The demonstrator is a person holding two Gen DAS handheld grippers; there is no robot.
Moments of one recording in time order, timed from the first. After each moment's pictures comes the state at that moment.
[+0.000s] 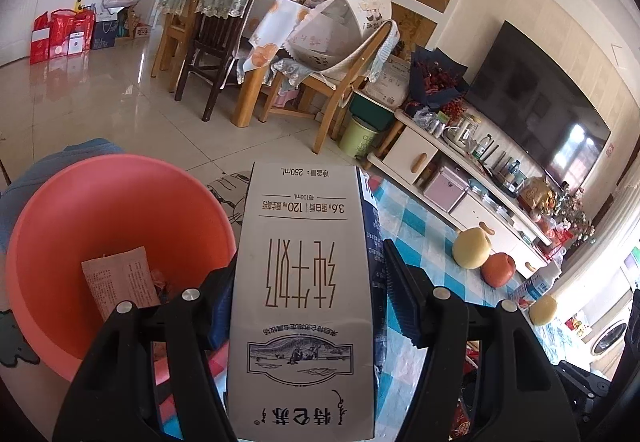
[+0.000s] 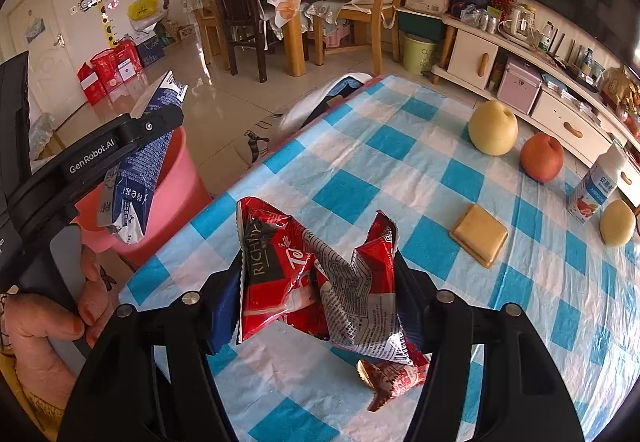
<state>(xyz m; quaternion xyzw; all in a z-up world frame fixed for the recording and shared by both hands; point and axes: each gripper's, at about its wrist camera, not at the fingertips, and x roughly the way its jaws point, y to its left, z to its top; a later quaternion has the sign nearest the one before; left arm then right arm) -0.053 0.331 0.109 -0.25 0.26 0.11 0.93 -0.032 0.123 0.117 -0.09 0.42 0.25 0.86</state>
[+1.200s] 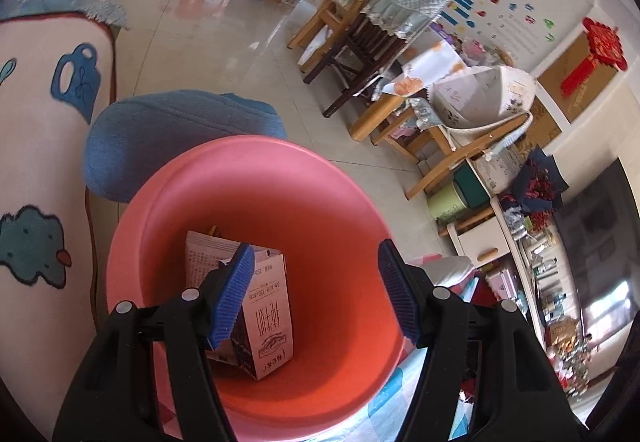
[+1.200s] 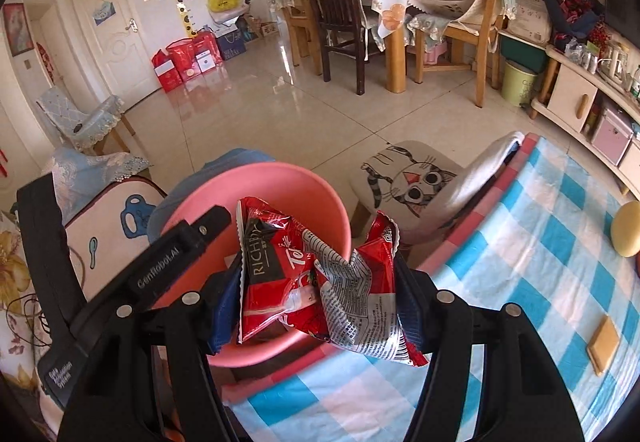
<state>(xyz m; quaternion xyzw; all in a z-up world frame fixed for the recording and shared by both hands) -0.101 0.460 0.071 -0.43 0.23 0.30 0.82 -0.002 0.300 0.127 -0.08 0.41 0.40 0.82</state>
